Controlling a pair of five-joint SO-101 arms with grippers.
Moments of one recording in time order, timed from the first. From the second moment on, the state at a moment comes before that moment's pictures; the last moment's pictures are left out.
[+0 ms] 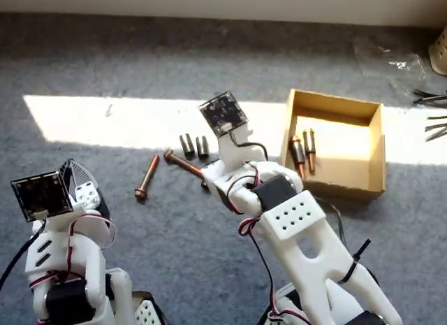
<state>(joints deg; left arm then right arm) -20.1 -104.3 71.1 60.6 5.0 -34.7 -35.2 42.5 47.8 -0.1</state>
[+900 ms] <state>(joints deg) -20.4 -104.1 74.0 56.7 4.9 -35.9 -6.2 10.2 66.7 -6.2</state>
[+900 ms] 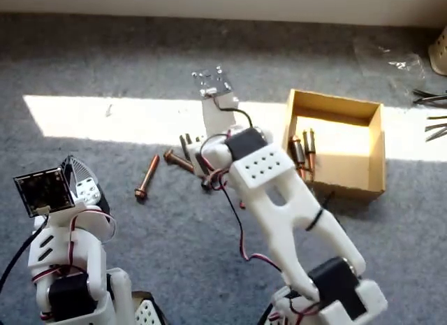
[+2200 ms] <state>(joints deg) -26.2 -103.5 81.9 52.7 4.9 -32.1 61.5 -73.9 93.3 -0.7</state>
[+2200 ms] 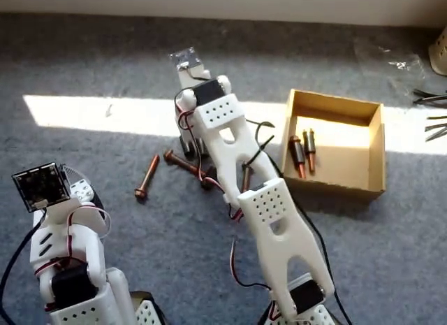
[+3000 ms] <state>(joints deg) -26.2 -103.5 81.9 52.7 4.9 -32.7 68.7 -76.9 95.6 -0.7</state>
